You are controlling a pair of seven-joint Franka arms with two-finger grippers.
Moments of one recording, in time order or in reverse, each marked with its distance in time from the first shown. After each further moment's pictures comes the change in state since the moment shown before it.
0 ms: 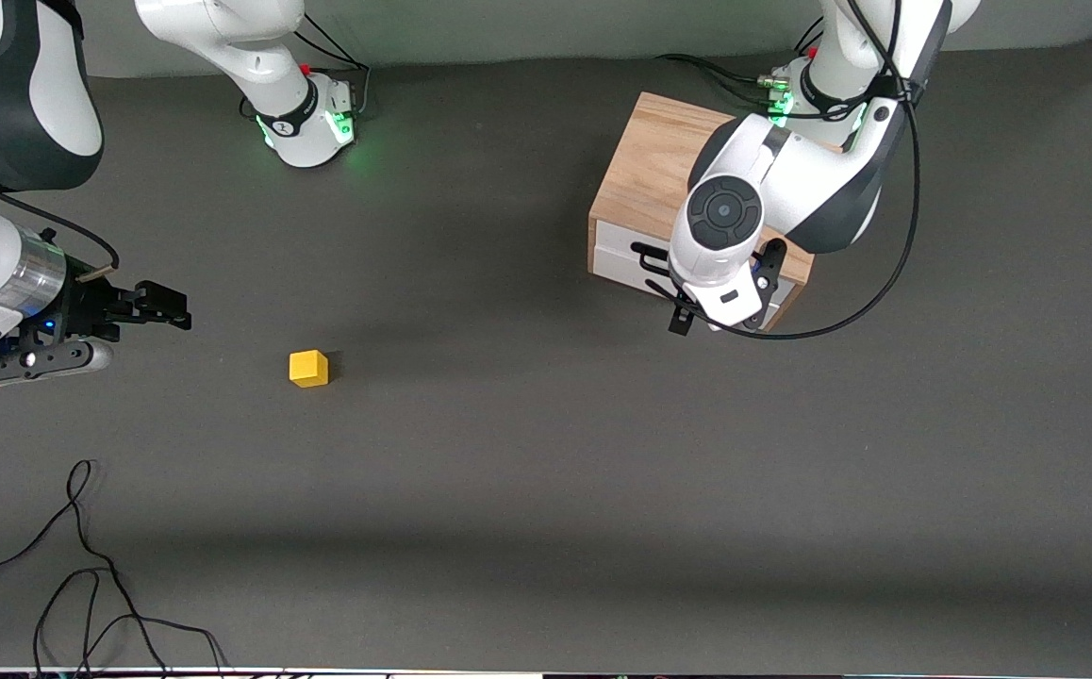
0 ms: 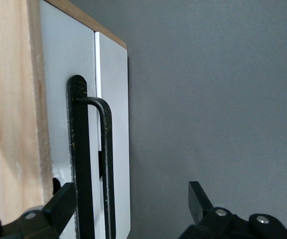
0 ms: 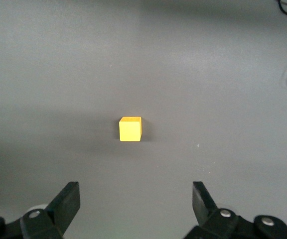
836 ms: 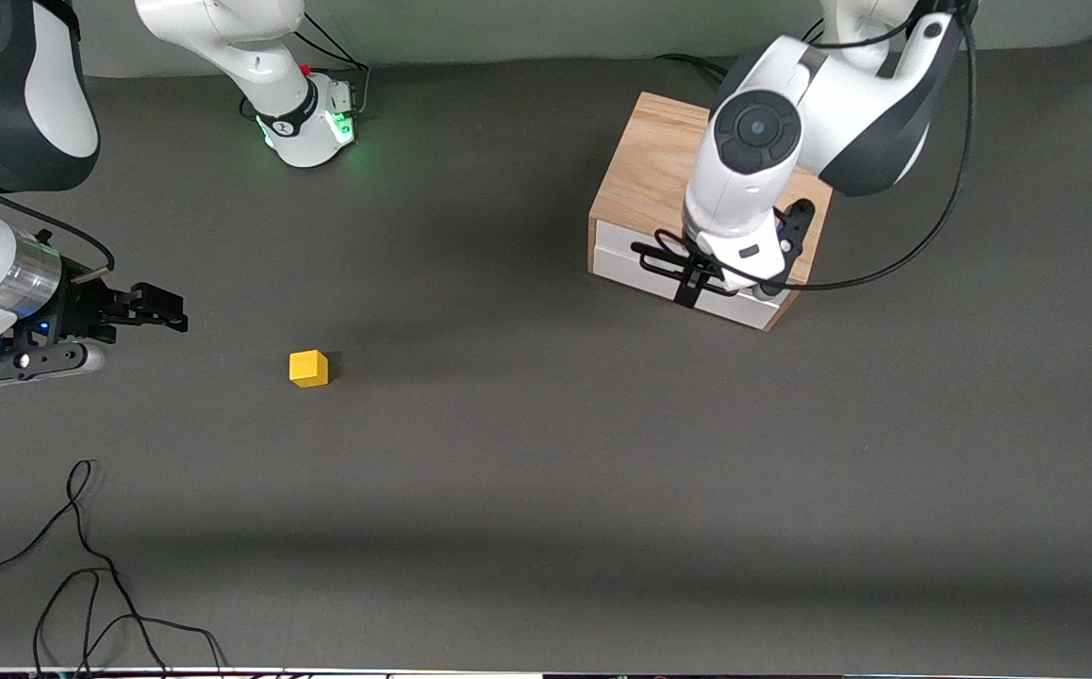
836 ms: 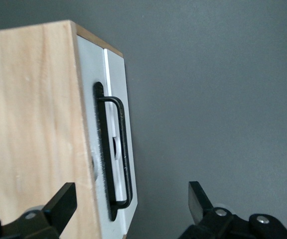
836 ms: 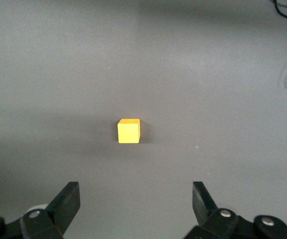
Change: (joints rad) left arm 0.000 -0.126 -0.005 0.023 0.007 -0.071 0.051; right arm -0.006 0.001 0.000 0.000 0.000 0.008 0.002
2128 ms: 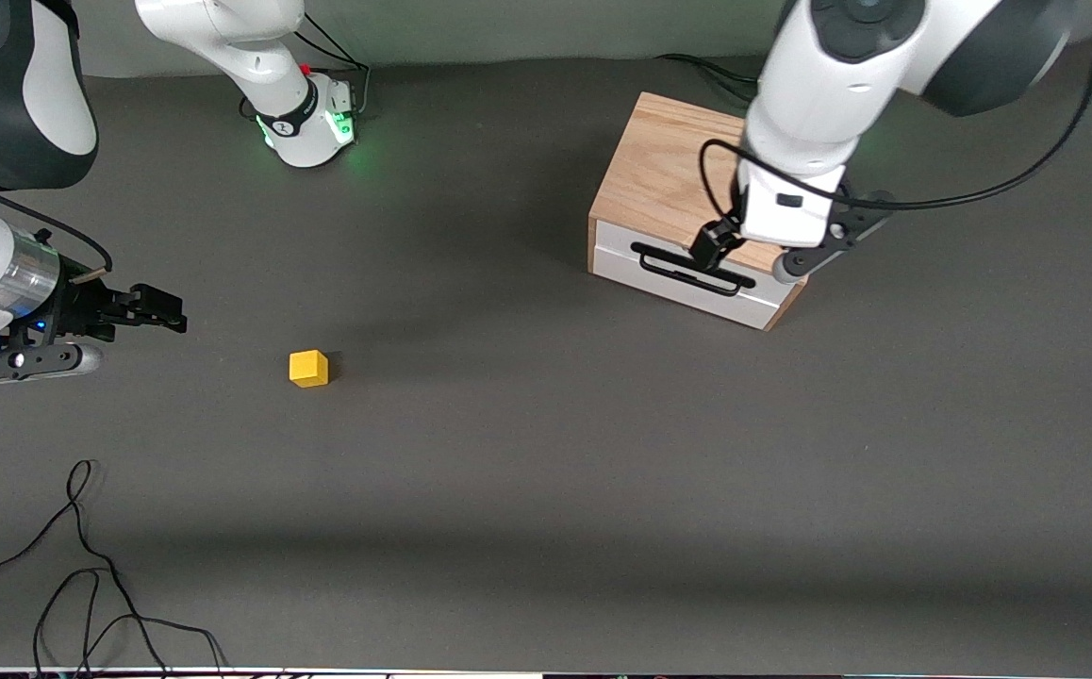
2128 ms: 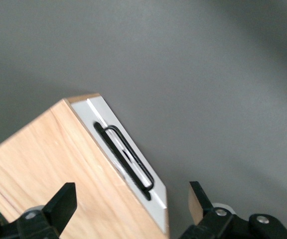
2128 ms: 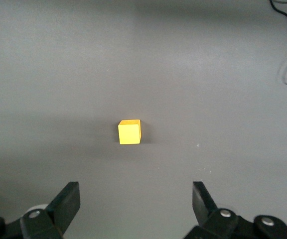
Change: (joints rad) left arm 0.042 -0.032 -0.006 0.293 0.023 -0.251 0.505; right arm 0.000 -0.001 0.002 0.004 0.000 -0.003 0.028
